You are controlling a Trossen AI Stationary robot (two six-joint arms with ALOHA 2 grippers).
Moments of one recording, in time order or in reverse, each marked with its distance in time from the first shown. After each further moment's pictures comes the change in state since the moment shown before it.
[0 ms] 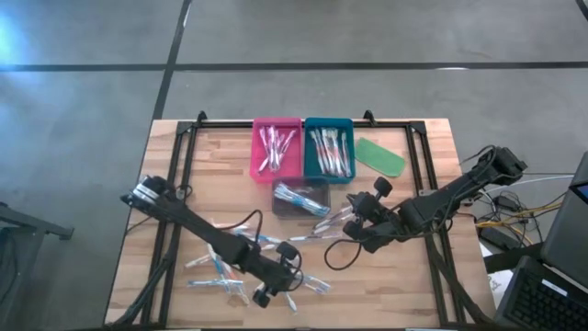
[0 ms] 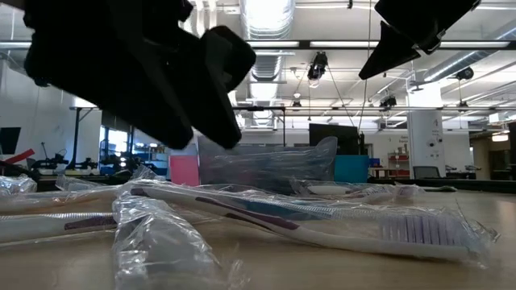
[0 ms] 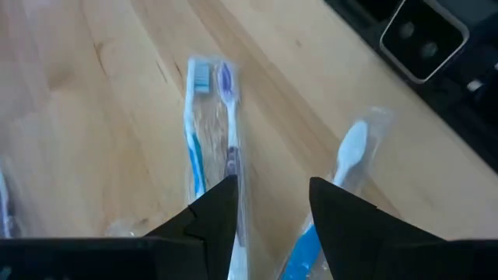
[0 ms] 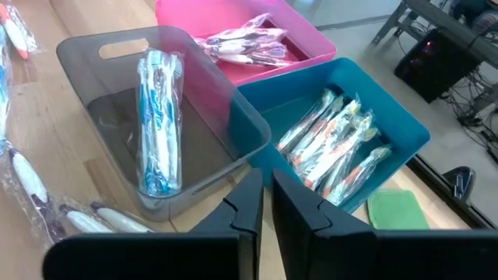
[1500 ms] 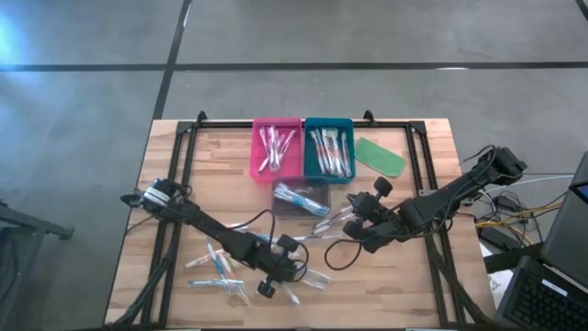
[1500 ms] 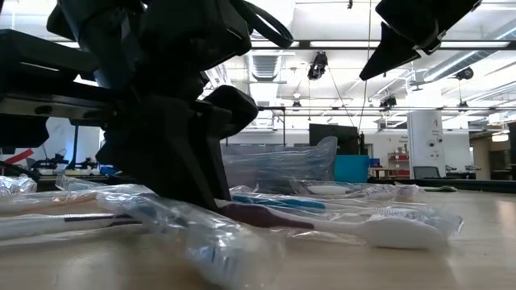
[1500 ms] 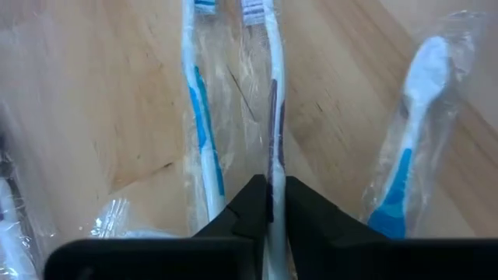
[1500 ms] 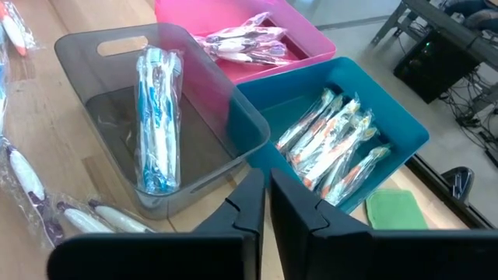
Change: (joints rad) left arm 0.060 0.089 -0.003 -0.042 -0.031 0.005; right arm 0.000 0.000 -0.003 -0.001 0.000 -0.003
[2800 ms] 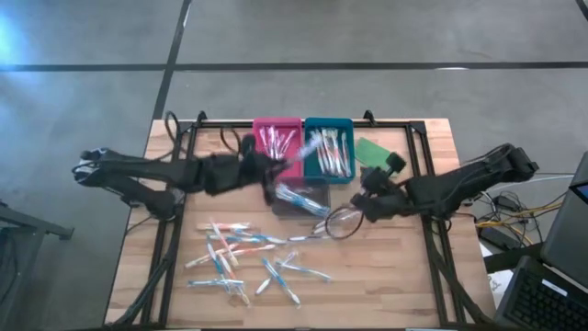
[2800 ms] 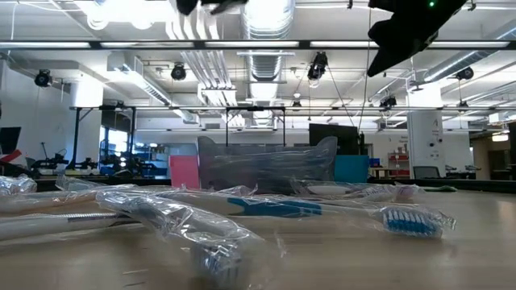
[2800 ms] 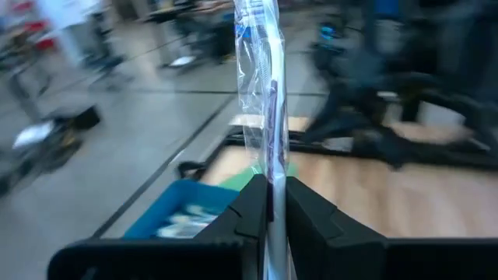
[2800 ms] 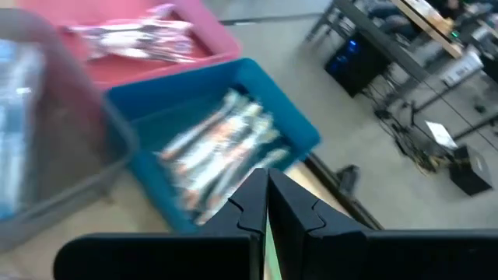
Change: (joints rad) left arm 0.366 -0.700 -0.029 0.054 -0.417 -0.043; right arm -0.191 -0.143 0.001 -0.151 0.060 -0.161
